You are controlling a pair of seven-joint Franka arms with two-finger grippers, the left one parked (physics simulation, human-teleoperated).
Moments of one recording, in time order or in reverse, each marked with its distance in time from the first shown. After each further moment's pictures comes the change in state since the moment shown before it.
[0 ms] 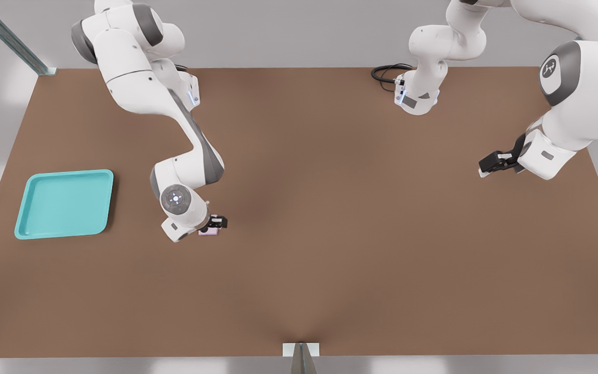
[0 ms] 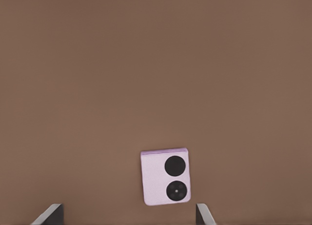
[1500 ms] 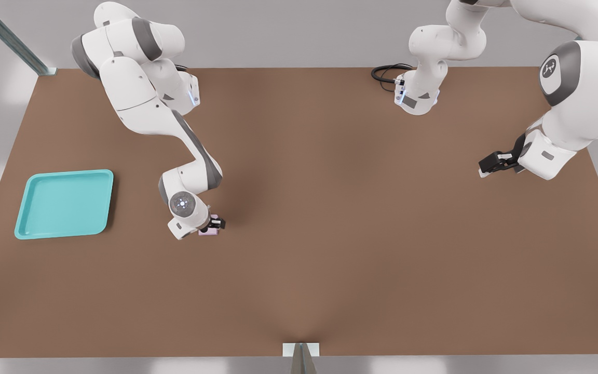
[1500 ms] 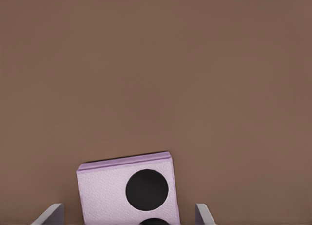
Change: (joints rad) arm -0.062 0.096 0.020 -0.199 -0.078 0.278 0.058
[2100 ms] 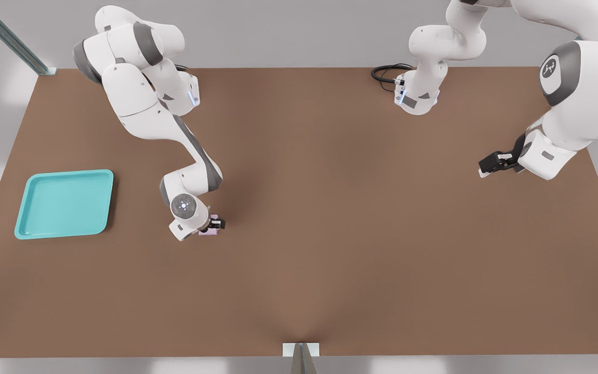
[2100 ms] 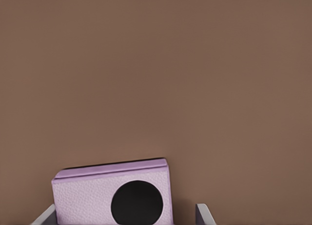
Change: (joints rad) arm -0.002 0.038 -0.008 -0.004 -0.015 0.033 -0.028
